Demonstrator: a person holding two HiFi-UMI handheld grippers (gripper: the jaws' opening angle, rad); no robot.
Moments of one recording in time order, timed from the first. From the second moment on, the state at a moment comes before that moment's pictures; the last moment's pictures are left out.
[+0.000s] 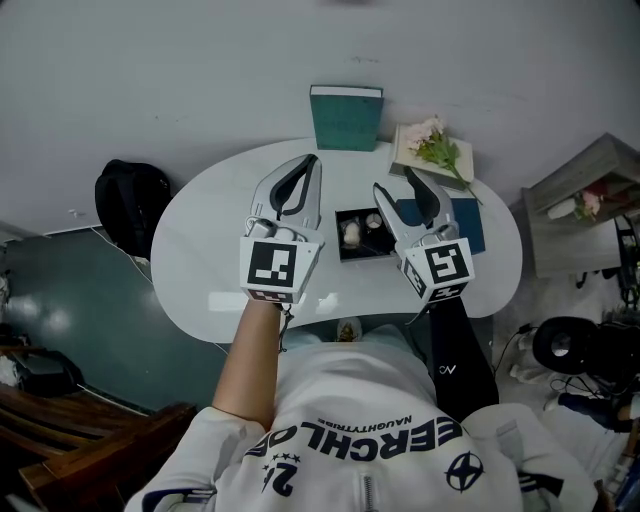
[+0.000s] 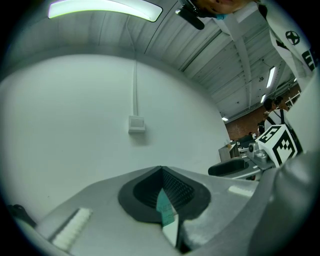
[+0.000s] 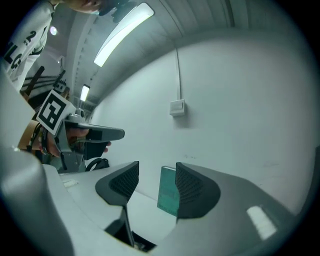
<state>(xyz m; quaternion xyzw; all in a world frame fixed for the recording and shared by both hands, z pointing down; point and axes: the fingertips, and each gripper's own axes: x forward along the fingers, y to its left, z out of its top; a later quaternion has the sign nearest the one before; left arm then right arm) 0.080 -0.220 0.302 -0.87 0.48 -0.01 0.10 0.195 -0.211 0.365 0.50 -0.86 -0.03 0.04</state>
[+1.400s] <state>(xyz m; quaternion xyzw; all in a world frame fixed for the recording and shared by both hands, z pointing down) 0.080 -0.226 0.315 -0.87 0.49 -0.03 0.08 0.198 -0.212 0.360 0.50 -0.87 -0.05 0.04</state>
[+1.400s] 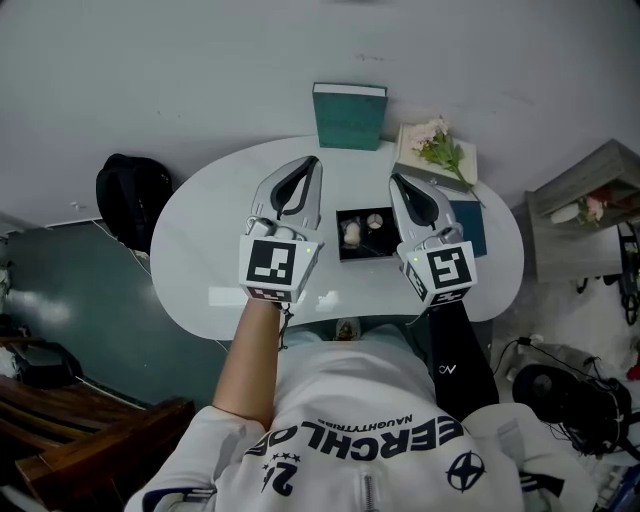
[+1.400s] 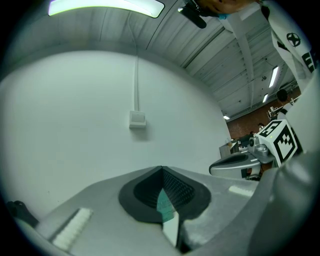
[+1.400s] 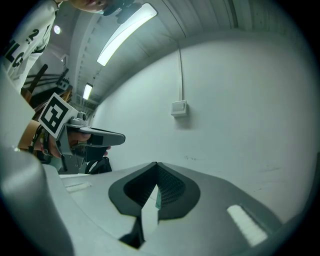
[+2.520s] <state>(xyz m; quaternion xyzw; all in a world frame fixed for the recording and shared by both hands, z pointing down) 0.086 -0.230 0.313 -0.87 0.48 -0.02 0.08 0.207 -0.216 0.364 0.51 -0.86 -0.05 0.06</state>
